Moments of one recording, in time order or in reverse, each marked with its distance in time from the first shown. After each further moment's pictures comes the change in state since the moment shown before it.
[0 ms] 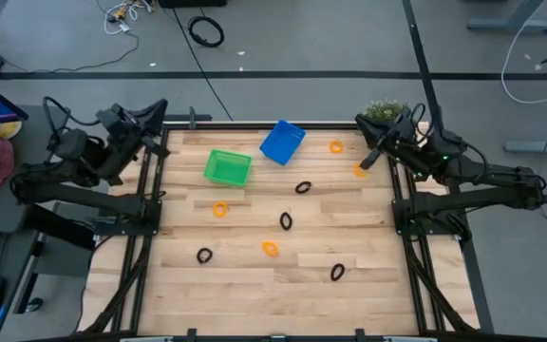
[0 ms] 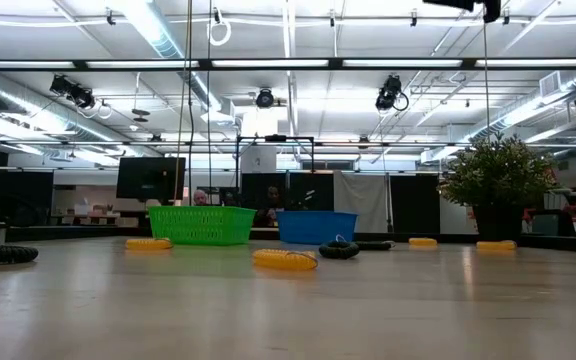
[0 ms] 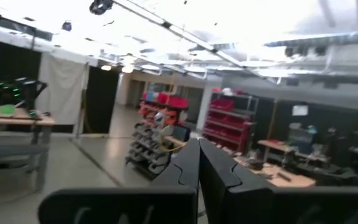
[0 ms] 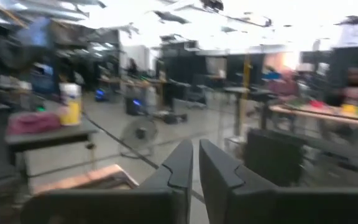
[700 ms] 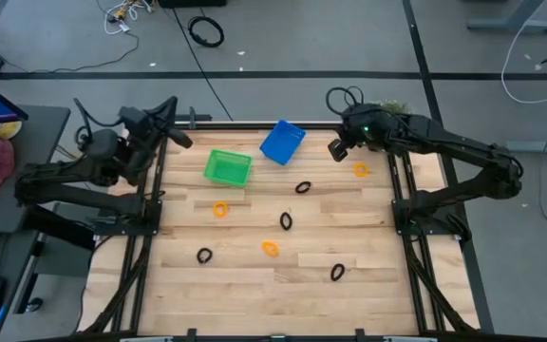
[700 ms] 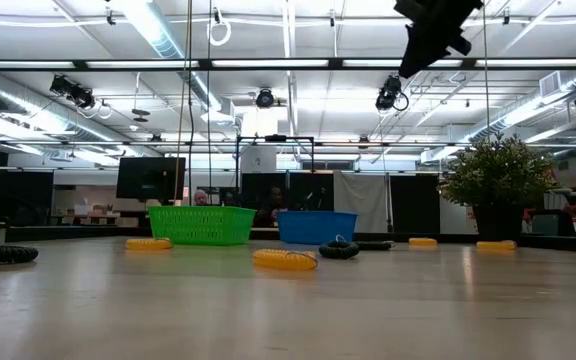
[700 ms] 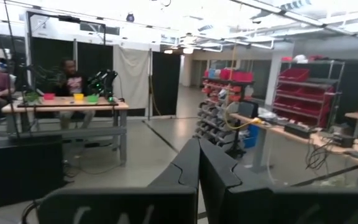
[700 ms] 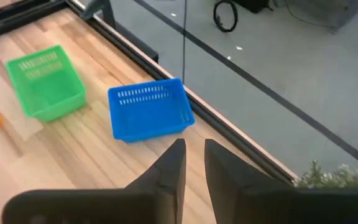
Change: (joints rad) left arm 0.074 0.117 -0.004 -0.006 -0.199 0.056; right arm -0.173 0.486 0.540 -0.977 -0.136 0.371
